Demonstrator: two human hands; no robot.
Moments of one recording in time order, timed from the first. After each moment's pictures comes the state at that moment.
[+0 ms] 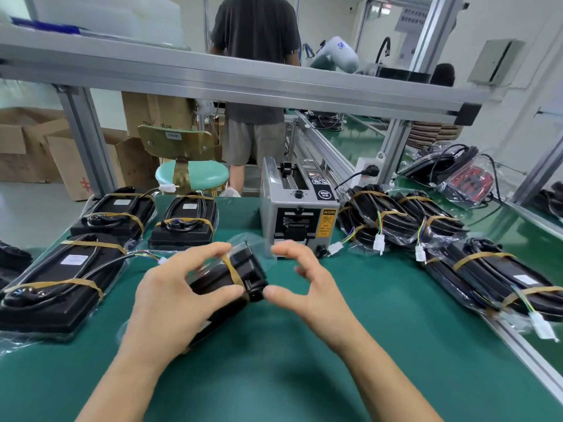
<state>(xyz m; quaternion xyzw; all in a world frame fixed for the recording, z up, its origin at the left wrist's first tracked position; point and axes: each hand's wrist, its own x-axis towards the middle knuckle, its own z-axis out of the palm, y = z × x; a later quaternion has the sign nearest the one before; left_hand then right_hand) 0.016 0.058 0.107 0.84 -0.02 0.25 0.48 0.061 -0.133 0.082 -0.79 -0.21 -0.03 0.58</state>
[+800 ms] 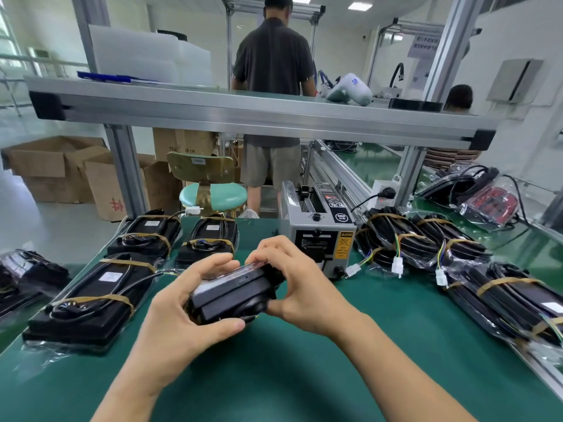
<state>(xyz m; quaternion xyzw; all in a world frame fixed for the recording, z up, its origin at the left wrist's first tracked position) 0.004 0.084 0.104 0.76 -0.14 0.20 0.61 0.086 -0.098 0.122 -0.82 -0.42 -0.10 0.38</state>
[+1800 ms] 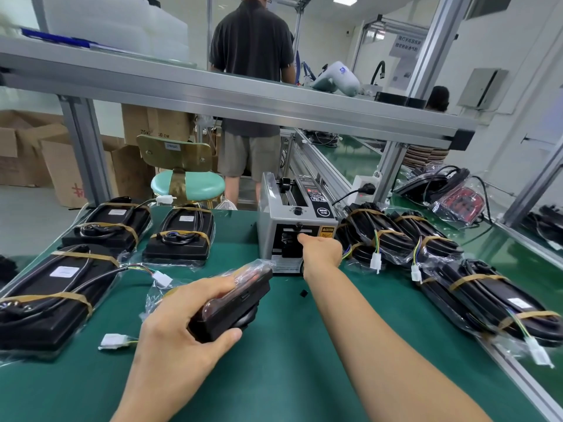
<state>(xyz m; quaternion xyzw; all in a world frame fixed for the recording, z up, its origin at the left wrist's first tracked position) 0.010 0.056 0.076 0.81 -0.09 0.29 0.51 0.195 -0.116 0.088 -0.68 0.29 -0.11 0.66</state>
